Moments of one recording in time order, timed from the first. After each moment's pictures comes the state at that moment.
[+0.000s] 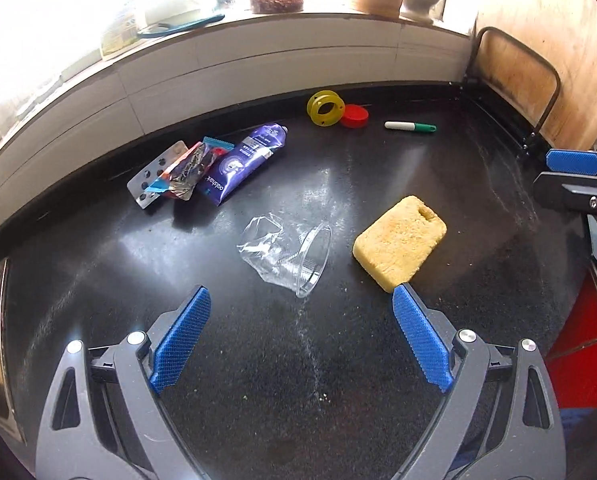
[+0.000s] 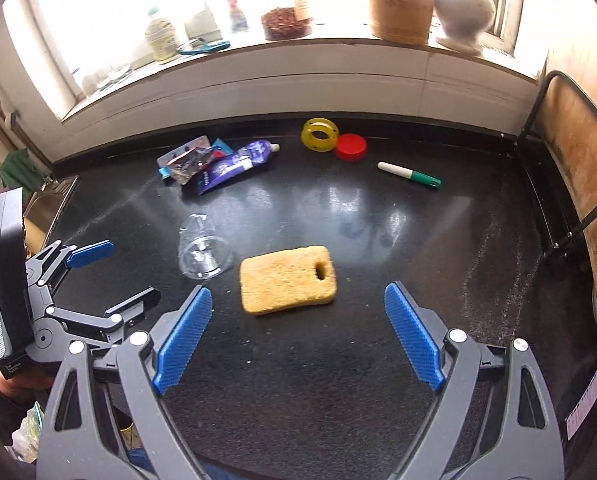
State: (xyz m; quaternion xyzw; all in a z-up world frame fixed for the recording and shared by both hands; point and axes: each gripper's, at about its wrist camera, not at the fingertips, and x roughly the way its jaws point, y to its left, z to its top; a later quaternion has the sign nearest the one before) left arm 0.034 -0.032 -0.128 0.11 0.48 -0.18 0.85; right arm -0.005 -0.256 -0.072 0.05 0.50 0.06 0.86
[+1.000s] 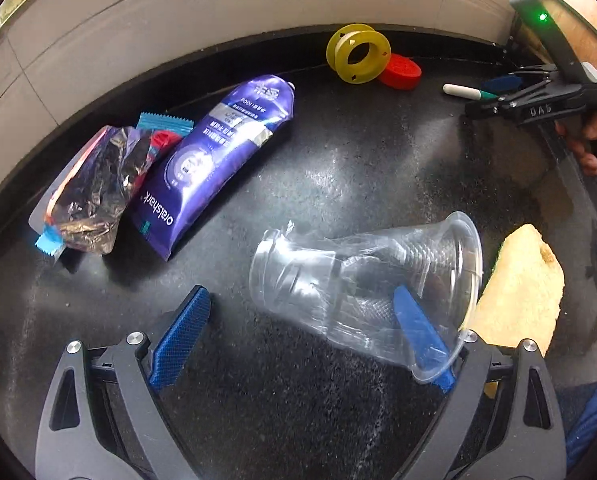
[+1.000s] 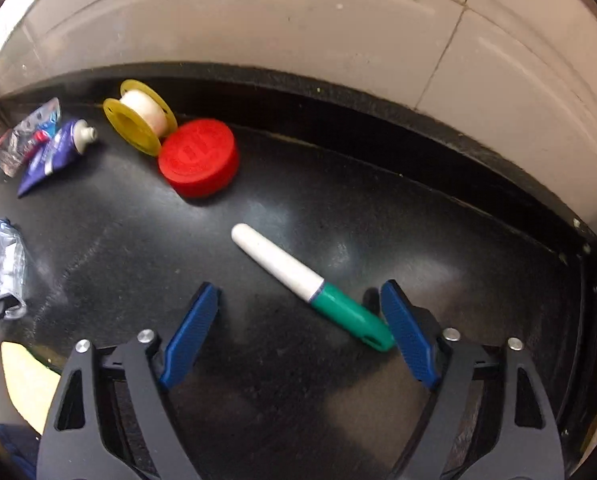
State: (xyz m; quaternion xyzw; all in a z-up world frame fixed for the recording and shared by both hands) left arm 0.161 -0.059 -0.236 0.13 0.52 -0.21 0.82; right arm 0.219 -0.352 -0.223 -0.08 0.55 0.10 0.82
